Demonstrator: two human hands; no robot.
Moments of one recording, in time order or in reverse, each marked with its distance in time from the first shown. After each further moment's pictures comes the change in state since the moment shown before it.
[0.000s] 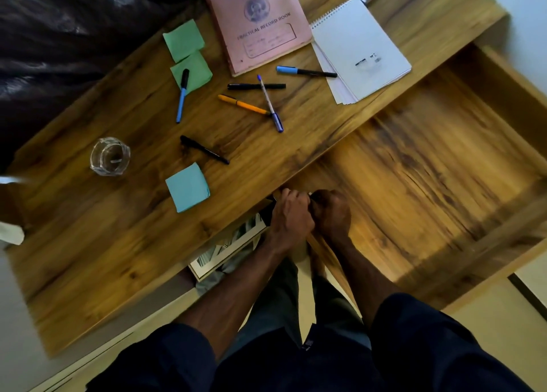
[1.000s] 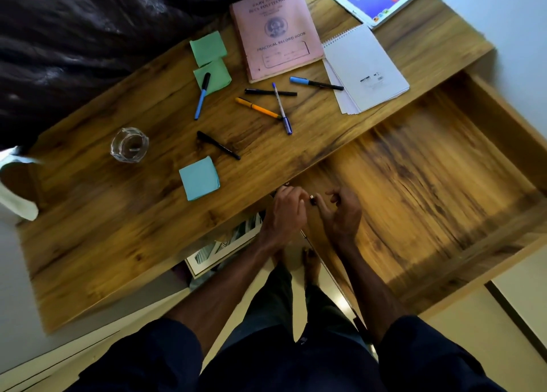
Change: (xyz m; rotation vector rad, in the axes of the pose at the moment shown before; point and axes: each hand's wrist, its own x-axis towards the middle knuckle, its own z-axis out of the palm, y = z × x) left_hand -0.027 -0.008 -0.016 -0.213 0.190 0.007; right_hand -0.023 -0.021 -0.040 0.122 0.231 -0.108
